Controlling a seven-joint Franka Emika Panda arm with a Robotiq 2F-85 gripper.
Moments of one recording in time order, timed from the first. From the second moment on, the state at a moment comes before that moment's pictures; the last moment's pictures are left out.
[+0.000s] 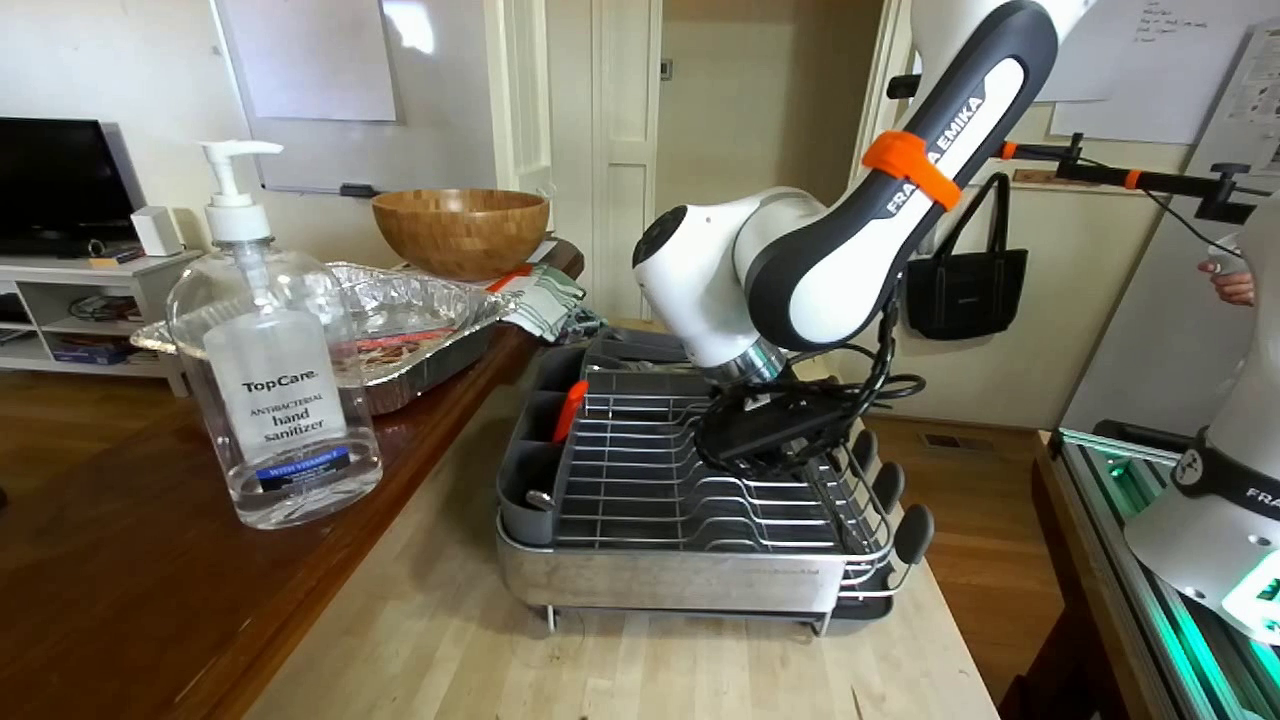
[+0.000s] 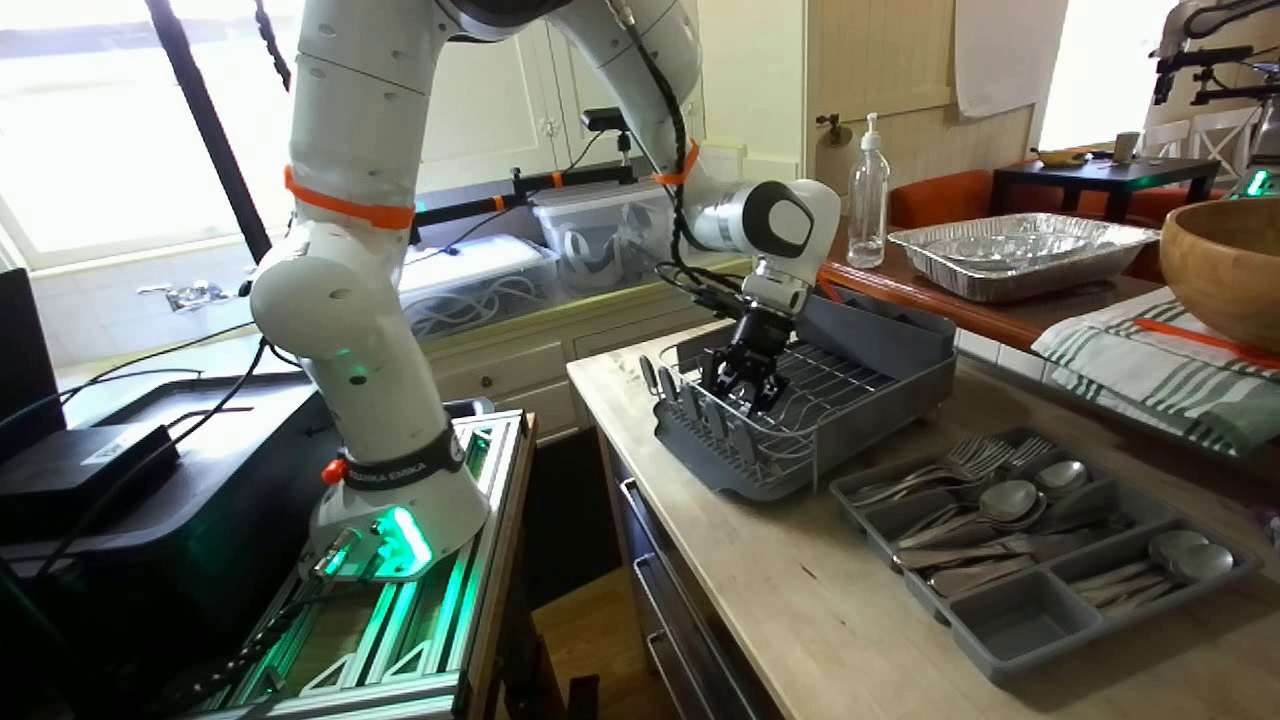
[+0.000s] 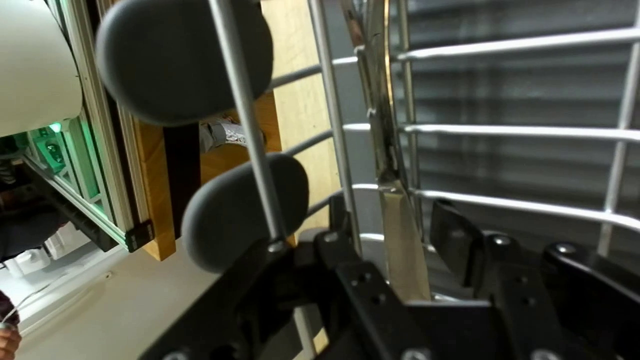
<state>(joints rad) 0.24 0.42 0.04 -2.13 -0.24 1.95 1.72</state>
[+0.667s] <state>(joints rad) 0.23 0.46 0.04 -2.10 -0.23 1.96 1.68</state>
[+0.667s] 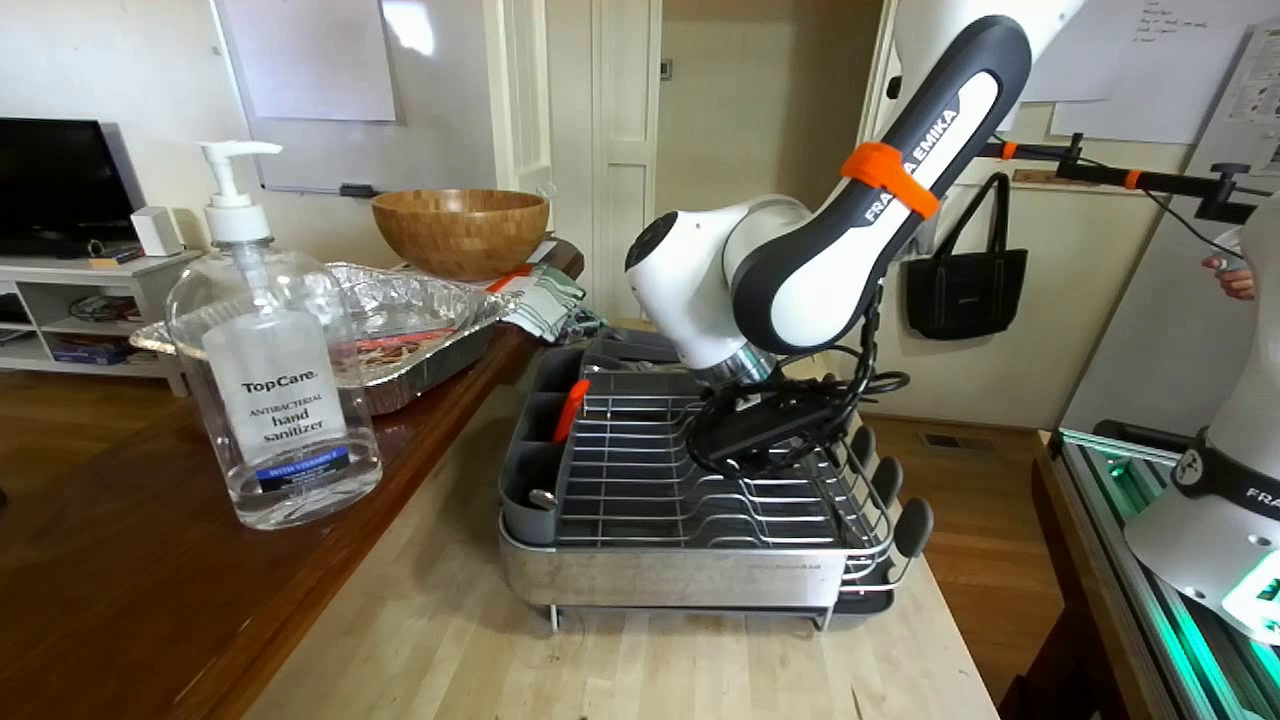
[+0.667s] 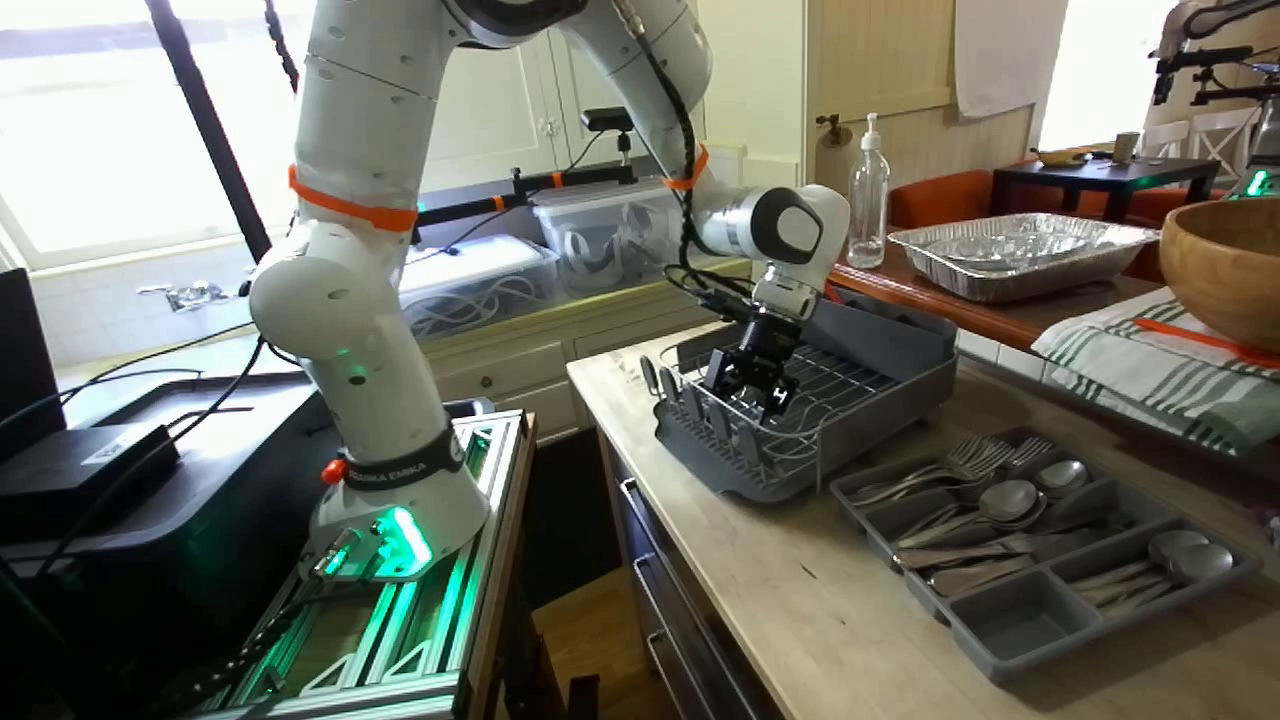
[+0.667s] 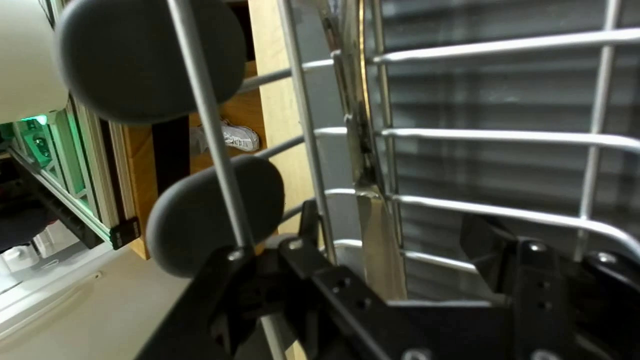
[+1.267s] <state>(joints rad) 0.22 0.43 0.04 -2.09 -0.22 1.89 1.63</state>
